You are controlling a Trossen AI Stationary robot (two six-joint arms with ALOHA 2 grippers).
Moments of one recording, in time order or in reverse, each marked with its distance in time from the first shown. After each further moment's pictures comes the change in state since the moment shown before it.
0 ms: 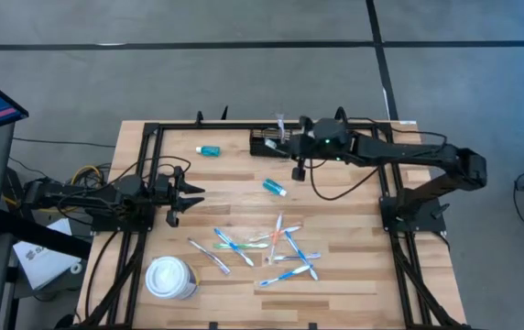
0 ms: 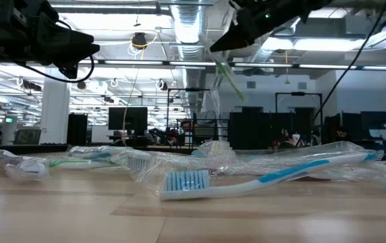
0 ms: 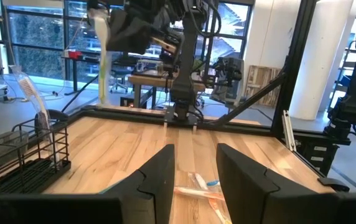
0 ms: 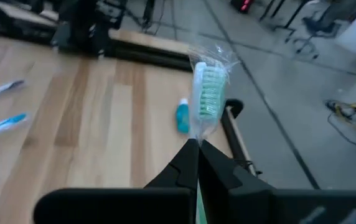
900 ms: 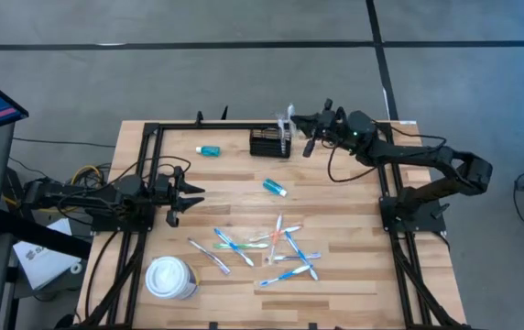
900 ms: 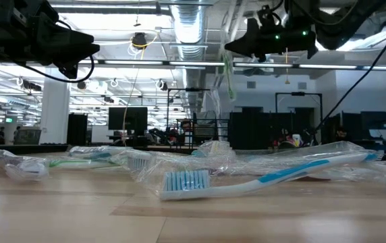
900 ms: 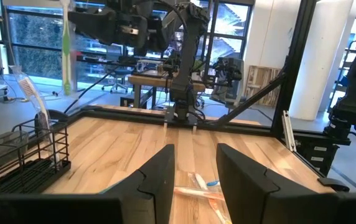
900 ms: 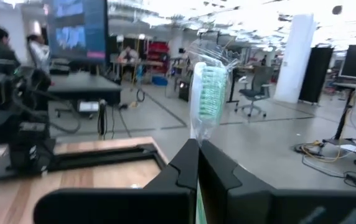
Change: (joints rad) left arm 0.000 0.000 0.000 0.000 0.000 0.000; right arm -0.261 -0.035 -0.347 0.802 -0.141 0.271
